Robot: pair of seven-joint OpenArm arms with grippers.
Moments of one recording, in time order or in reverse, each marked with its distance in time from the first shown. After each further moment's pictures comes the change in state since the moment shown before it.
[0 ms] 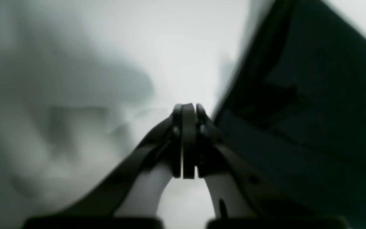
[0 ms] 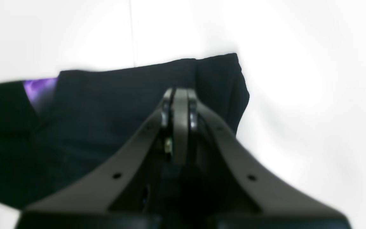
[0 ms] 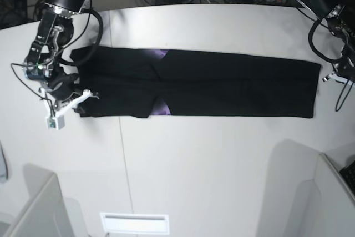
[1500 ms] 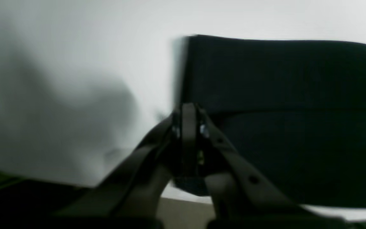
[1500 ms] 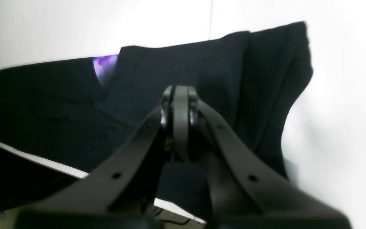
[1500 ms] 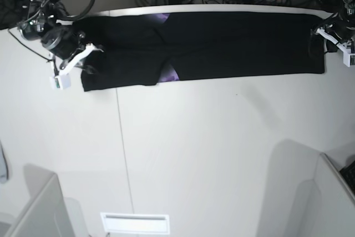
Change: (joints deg) left arm 30.8 0.1 7.0 21.2 -9.4 -0.7 -10.9; right arm -20.5 5.7 -3.4 12.2 23.4 -0.4 -1.4
